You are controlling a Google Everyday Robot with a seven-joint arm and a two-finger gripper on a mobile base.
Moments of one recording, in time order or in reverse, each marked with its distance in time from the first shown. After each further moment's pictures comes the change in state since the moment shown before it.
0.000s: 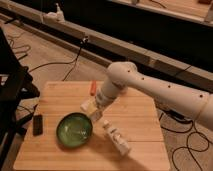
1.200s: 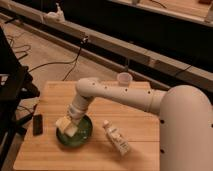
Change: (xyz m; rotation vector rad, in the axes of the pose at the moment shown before) arm -0.044 0.053 0.123 -0.144 0.096 -0.103
